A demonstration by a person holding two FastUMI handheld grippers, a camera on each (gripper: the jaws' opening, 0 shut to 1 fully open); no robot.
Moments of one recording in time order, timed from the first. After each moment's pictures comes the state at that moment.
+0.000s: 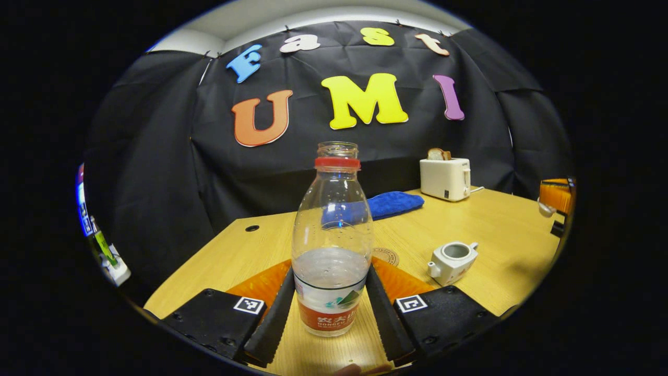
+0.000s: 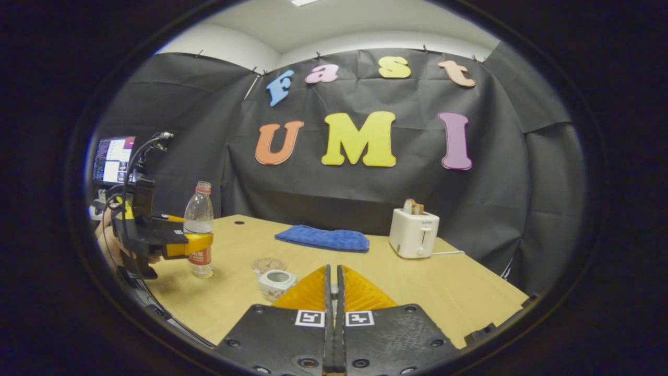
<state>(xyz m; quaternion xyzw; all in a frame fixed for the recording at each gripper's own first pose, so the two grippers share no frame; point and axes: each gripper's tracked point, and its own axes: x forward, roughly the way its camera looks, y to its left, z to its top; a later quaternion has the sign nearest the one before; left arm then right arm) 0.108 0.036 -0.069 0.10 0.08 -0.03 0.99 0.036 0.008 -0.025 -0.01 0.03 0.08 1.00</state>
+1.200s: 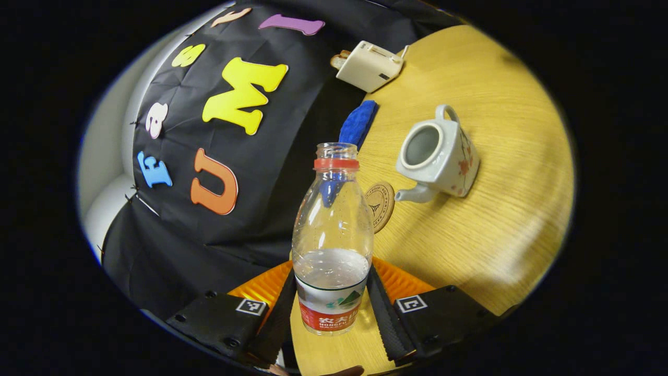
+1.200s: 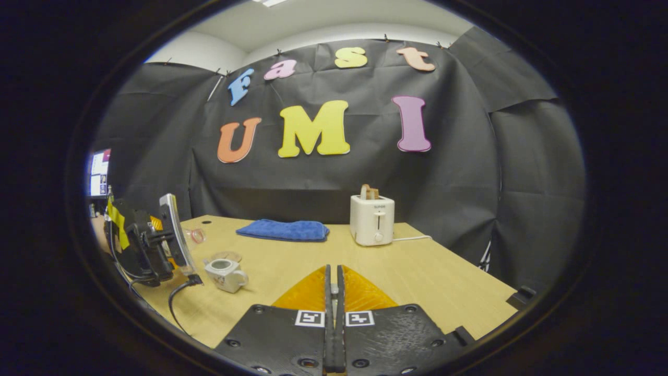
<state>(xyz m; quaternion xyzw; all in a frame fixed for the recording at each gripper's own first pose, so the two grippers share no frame) 0.120 0.011 -0.106 0.55 0.17 0.01 0.82 0.049 -0.087 -0.052 0.03 0.06 0.01 1.00</state>
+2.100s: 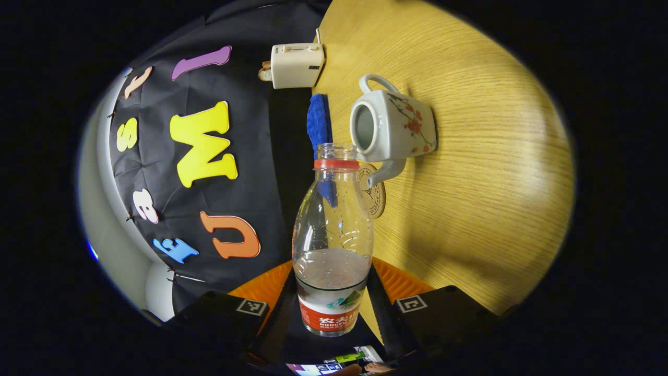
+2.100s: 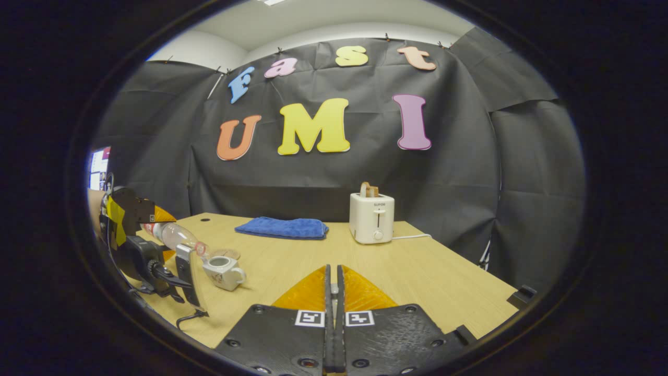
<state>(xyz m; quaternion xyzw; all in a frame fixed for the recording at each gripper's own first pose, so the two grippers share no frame) 0.116 0.001 -0.083 0.73 0.17 -0.01 0.67 0.051 -0.085 -0.057 0.03 0.06 0.01 1.00</state>
